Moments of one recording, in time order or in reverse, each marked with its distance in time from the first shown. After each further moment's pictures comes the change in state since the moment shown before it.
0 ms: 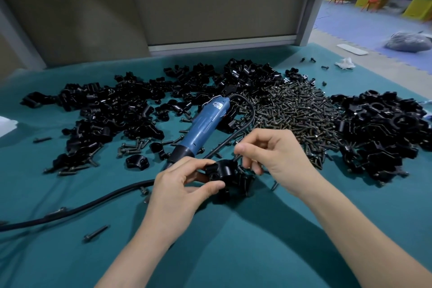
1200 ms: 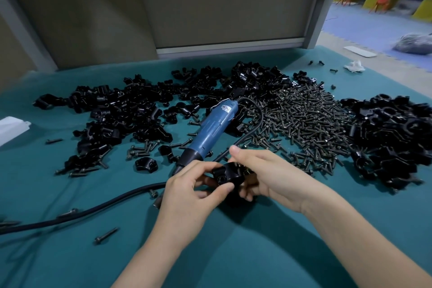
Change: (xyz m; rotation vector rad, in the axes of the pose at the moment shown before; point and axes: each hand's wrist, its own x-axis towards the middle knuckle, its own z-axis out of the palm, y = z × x) left_hand -0.001 0.001 0.003 -0.015 0.038 -0.037; right_hand 0.003 0.001 0.020 0.139 -0.249 0.426
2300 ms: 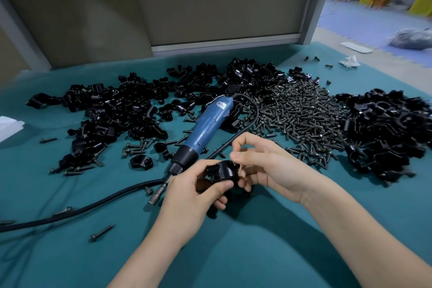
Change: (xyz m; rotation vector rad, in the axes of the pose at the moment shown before) left_hand 0.001 -0.002 0.009 -0.220 -0.107 -0.110; right_hand -0.001 0.004 -0.013 0.103 -0.011 -0.115
